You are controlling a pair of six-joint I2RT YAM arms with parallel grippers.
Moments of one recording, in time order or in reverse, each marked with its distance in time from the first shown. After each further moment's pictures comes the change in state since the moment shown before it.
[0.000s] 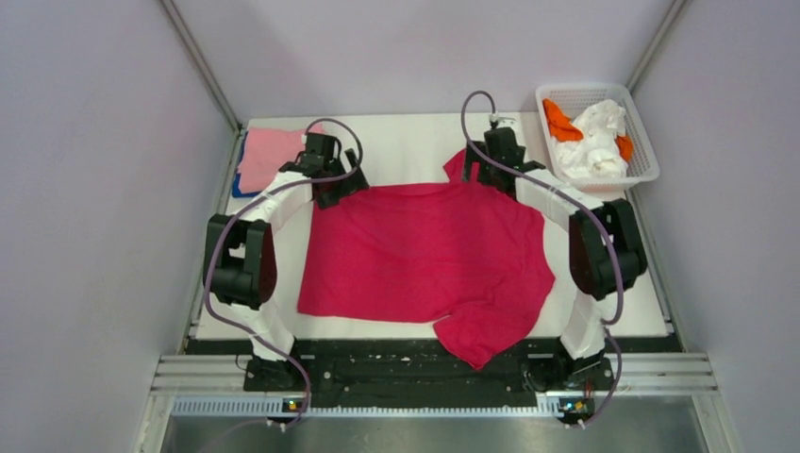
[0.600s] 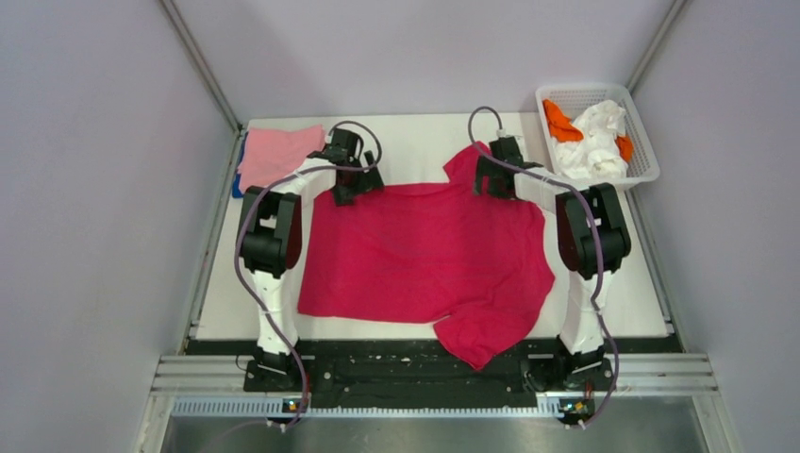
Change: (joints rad) left arm -0.060 0.297 0.223 -0.060 -0.023 0.004; right arm -0.068 0.092 -0.048 -0.103 0.036 -0.003
